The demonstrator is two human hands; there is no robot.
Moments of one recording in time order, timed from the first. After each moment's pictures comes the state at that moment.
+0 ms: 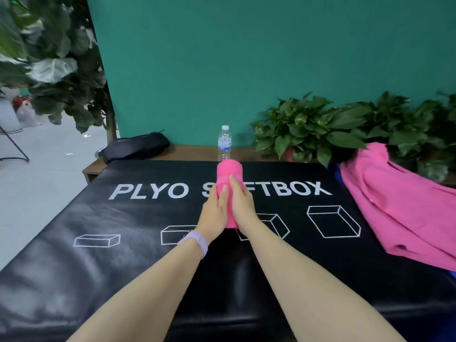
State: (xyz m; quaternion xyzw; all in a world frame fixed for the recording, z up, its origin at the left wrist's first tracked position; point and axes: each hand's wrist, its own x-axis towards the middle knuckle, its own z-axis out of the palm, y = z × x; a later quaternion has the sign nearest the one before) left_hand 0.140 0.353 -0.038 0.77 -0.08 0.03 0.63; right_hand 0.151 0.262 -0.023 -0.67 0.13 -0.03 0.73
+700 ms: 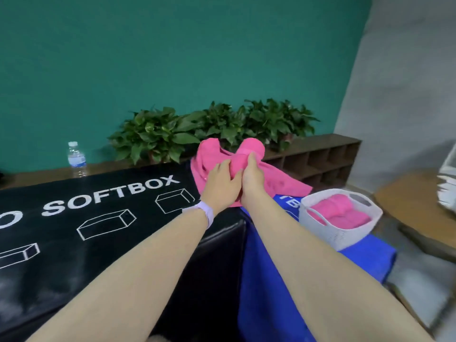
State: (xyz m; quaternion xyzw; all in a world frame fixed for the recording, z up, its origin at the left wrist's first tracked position) left_hand -0.071 0.035 0.068 0.77 -0.38 0.02 0.51; right_hand -0.107 -0.046 0.084 -0.51 0.31 -0.33 0.73
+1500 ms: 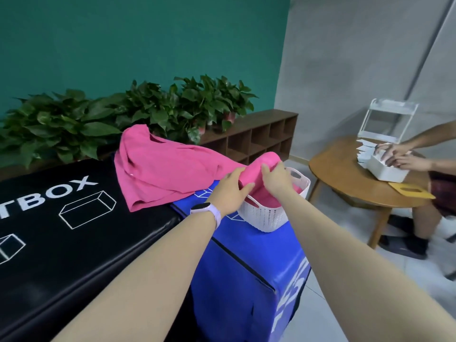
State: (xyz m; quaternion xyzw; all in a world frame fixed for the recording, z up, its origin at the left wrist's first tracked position) left_hand -0.151 -0.139 0.011 0.73 -0.55 -0.09 0.40; right_hand -0.262 -0.252 0.037 -0.75 0.52 -0.28 0.30
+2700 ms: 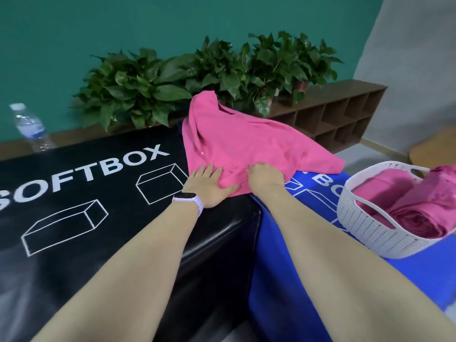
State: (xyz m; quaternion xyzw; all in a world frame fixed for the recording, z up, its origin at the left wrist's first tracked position) left_hand 0.077 -0.022 -0.063 0.91 -0.41 -0.06 0.04; right_hand -0.017 -0.173 -0.053 -0.94 0.33 -0.06 0.06
